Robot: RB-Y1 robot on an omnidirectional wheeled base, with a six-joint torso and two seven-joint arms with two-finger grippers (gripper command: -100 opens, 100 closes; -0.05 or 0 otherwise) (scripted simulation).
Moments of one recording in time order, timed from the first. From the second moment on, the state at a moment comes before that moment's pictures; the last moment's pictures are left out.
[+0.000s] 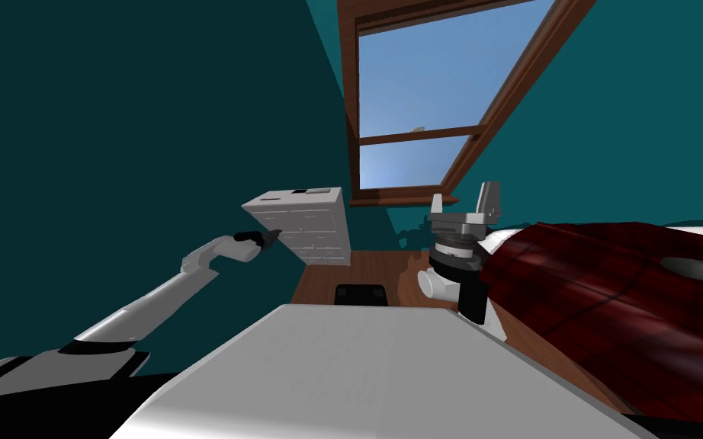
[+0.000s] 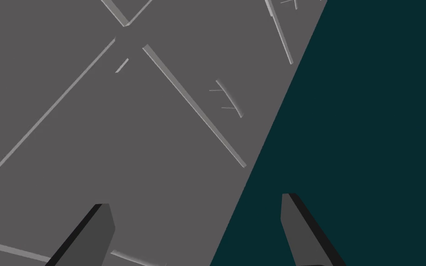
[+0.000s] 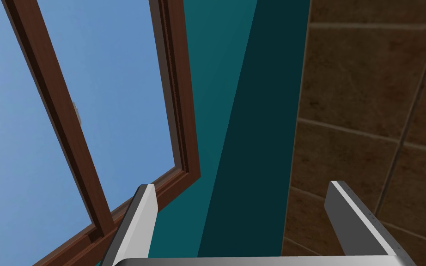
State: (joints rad) left arm 0.12 1.16 -0.02 -1.70 0.56 0.81 -0.04; right arm 0.45 -0.04 0.01 -2.37 -0.02 -0.55 -0.13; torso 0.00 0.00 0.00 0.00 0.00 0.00
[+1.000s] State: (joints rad) left arm 0.01 1.35 0.01 -1.55 0.75 1.10 -0.09; right arm 0.45 -0.04 0.01 -2.37 -0.02 -0.55 -0.13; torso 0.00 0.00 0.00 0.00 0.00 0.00
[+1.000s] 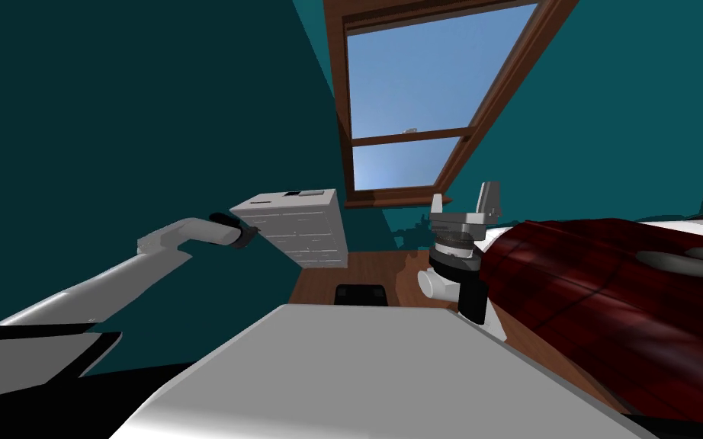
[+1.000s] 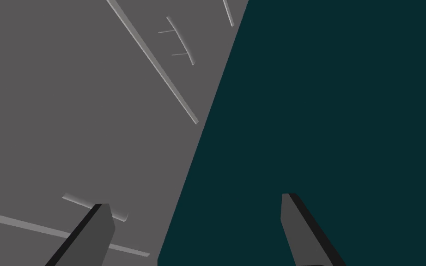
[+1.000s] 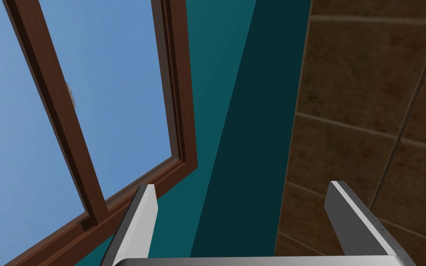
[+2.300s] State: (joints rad) left arm -0.14 1.56 0.05 -1.40 1.01 1.45 -0.15; right arm 0.45 -0.04 0.01 -2.37 -0.02 -0.55 -0.13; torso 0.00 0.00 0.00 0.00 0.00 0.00
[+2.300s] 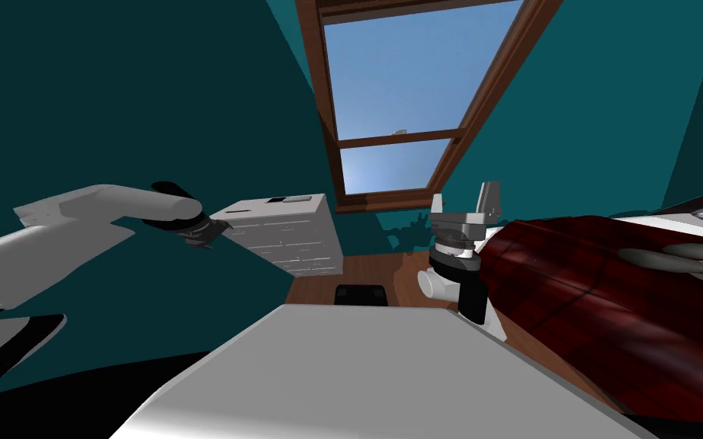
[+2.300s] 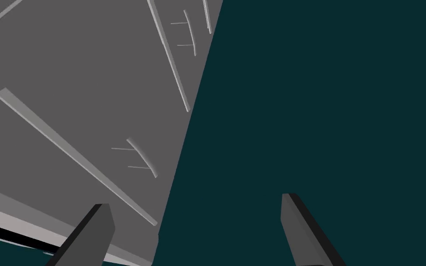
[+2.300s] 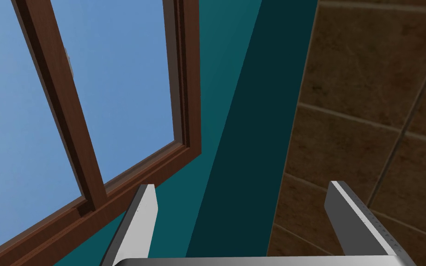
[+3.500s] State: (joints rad) left arm -0.27 1.69 0.10 -1.23 1.31 1.78 -0.21; right arm 0.45 -0.04 0.01 -2.37 -0.02 -0.55 -0.13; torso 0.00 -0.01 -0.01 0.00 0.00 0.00
